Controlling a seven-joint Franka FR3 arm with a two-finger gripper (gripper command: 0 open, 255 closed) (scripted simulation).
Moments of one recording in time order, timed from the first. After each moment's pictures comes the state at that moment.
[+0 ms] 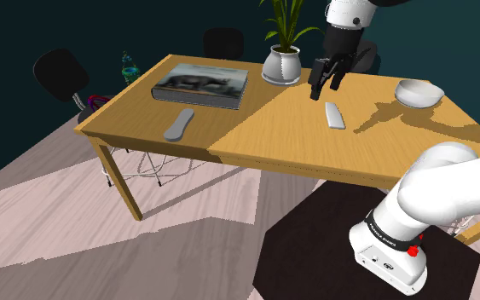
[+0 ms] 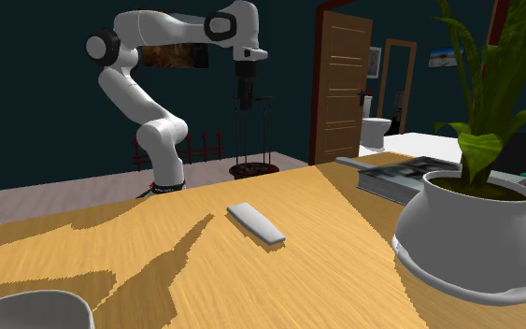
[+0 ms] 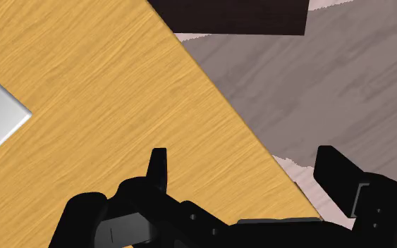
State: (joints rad) arm 0.02 -0.77 0.07 -2.36 0.05 1.59 0.06
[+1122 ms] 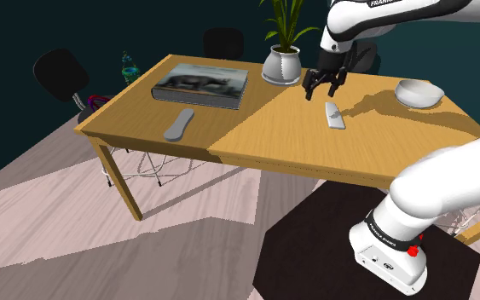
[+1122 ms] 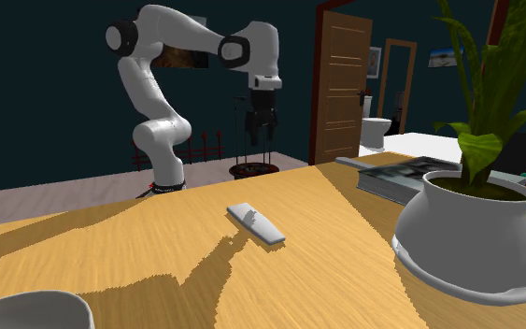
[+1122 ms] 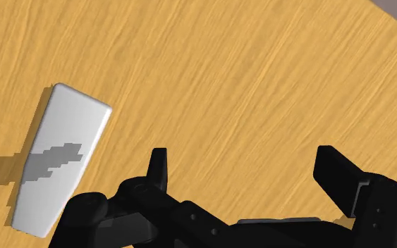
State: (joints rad) arm -0.18 -0.45 -0.08 -2.38 -0.04 1.92 0.14
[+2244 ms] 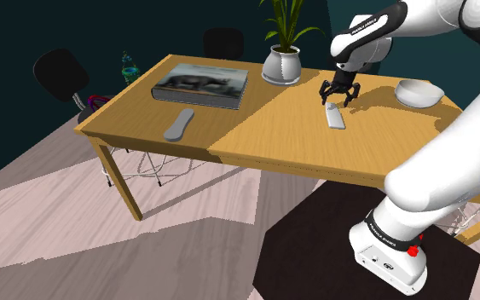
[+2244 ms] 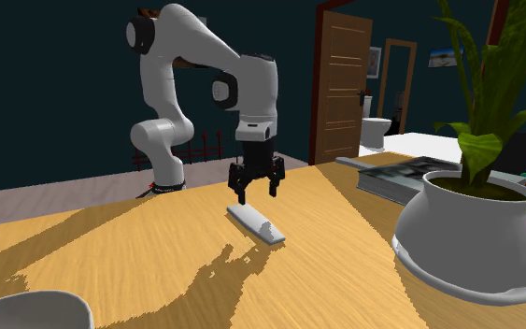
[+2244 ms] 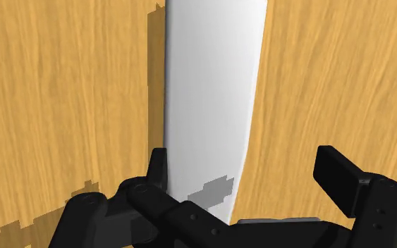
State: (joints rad) arm -0.36 -0.03 -0.27 -2.24 -0.02 2.20 0.20
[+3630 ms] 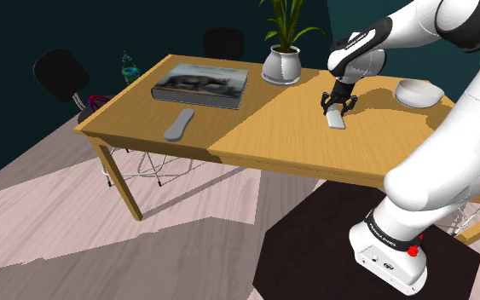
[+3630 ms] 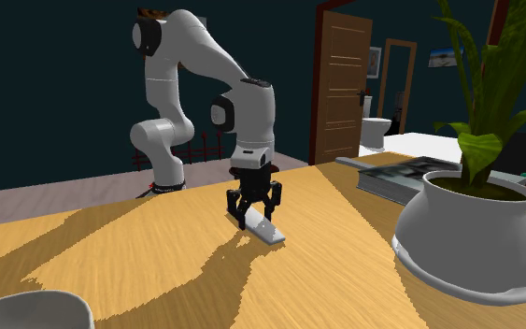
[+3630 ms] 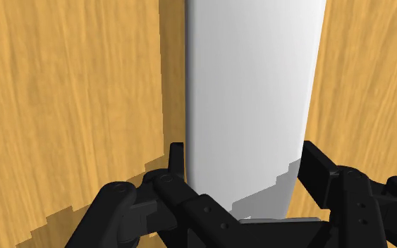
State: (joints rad) arm -0.38 0.08 -0.29 -2.26 0.02 2.33 0.18
